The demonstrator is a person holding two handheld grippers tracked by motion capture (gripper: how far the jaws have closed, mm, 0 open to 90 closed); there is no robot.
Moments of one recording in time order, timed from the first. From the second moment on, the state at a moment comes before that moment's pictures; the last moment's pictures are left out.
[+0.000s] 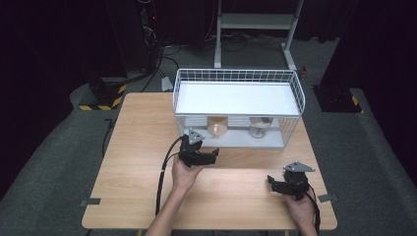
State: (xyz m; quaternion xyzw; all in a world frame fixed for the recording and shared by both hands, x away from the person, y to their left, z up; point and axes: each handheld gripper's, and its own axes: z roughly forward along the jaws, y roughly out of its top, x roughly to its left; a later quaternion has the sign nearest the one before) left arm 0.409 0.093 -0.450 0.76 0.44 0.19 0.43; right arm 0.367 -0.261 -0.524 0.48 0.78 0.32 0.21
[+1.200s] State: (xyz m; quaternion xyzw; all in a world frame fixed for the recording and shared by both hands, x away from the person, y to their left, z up) left arm 0.374 0.120 -0.450 0.76 0.44 0.19 0.44; right arm 0.367 -0.261 -0.524 0.48 0.78 0.32 0.21
